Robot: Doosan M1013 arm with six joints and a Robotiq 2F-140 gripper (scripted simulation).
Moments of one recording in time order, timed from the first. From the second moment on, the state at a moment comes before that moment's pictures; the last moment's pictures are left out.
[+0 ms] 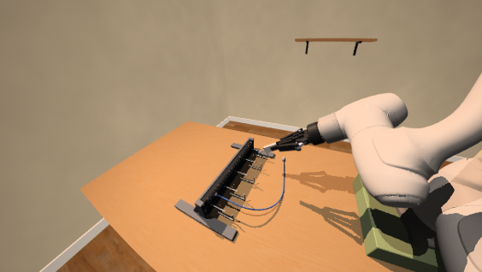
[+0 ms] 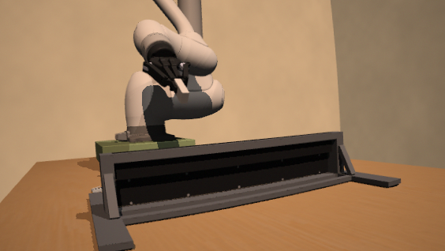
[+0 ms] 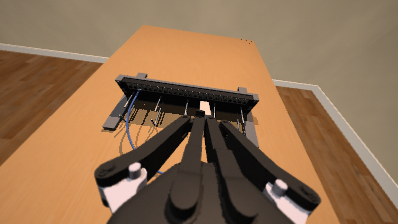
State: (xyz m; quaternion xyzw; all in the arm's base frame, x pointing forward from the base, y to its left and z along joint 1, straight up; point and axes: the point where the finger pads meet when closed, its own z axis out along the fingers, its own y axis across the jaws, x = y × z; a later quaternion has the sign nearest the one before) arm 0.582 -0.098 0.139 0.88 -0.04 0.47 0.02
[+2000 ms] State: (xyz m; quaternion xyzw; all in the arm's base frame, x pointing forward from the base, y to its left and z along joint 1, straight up) arm 0.620 -0.203 0.094 0.89 -0.05 0.46 0.02
